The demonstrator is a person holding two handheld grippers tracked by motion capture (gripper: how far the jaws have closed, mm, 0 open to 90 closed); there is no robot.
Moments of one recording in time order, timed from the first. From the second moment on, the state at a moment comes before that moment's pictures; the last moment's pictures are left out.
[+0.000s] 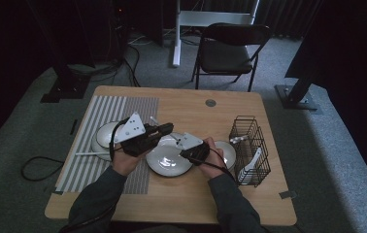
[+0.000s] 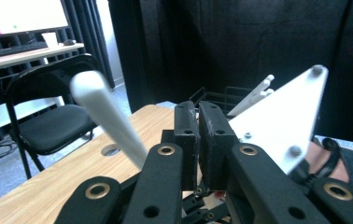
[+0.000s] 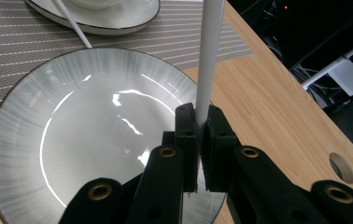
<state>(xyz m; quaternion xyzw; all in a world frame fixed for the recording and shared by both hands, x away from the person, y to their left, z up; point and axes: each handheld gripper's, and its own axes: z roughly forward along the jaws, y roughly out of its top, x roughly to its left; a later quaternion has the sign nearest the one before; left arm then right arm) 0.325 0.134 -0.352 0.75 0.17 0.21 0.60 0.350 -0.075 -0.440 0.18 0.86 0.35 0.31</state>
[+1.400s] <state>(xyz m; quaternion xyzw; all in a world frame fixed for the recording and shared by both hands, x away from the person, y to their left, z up) 0.349 0.183 -0.399 0.76 0.27 0.27 0.53 0.335 -0.070 -0.431 0.12 0.87 0.38 0.30</state>
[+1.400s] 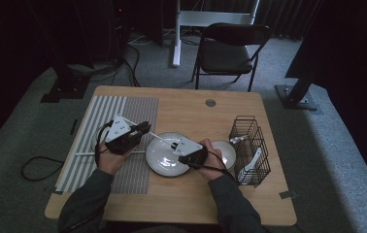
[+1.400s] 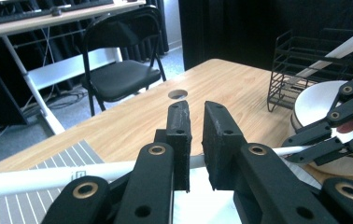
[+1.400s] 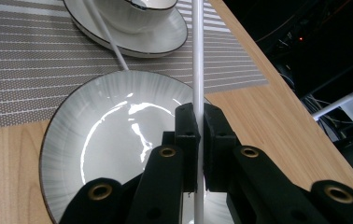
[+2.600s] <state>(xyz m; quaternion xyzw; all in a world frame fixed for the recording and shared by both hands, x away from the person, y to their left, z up) 0.329 0.205 -0.411 0.75 0.30 0.28 0.52 0.342 -0.050 -0.436 0.11 0.88 0.36 0.28</state>
